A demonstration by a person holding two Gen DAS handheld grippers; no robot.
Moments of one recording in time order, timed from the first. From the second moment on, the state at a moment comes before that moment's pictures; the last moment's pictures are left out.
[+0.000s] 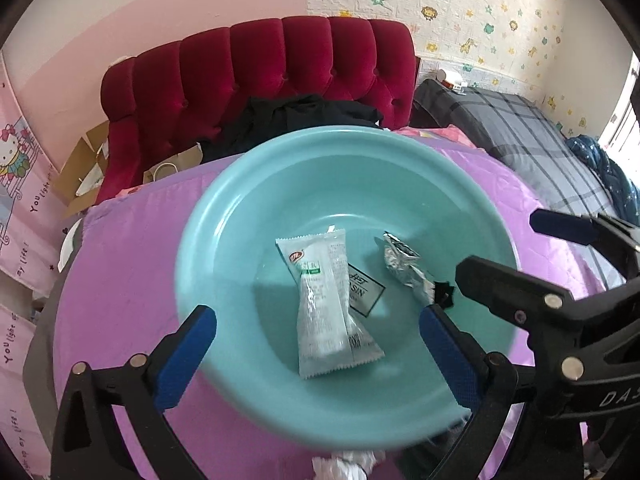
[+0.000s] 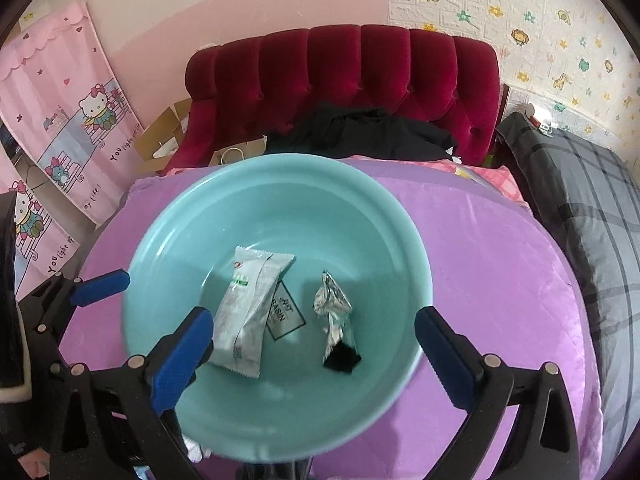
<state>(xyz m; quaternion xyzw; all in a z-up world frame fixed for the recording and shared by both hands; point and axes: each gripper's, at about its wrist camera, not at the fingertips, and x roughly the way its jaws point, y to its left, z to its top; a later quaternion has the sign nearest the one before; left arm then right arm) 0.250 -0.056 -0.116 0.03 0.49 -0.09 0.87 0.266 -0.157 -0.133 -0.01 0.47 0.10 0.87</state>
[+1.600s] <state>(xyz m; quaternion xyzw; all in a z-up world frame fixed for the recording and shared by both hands) 0.033 0.015 -0.106 0.02 0.47 -0.03 0.88 0.062 -0.186 -0.109 -0.03 0.49 0.09 0.87</state>
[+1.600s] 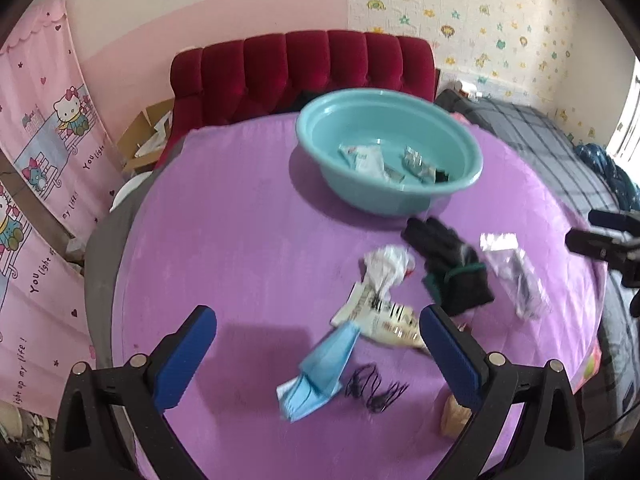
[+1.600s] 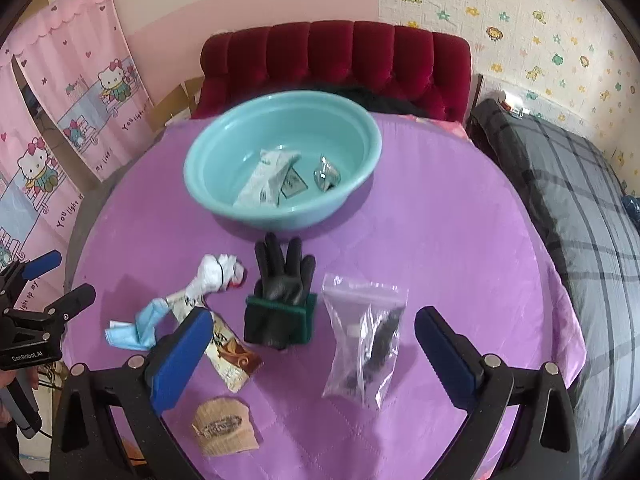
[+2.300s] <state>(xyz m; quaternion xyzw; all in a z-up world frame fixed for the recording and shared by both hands) 0.031 0.019 -0.164 0.02 0.52 -0.03 0.85 0.059 -0.197 -0.159 -0.01 0.53 0.07 0.85</state>
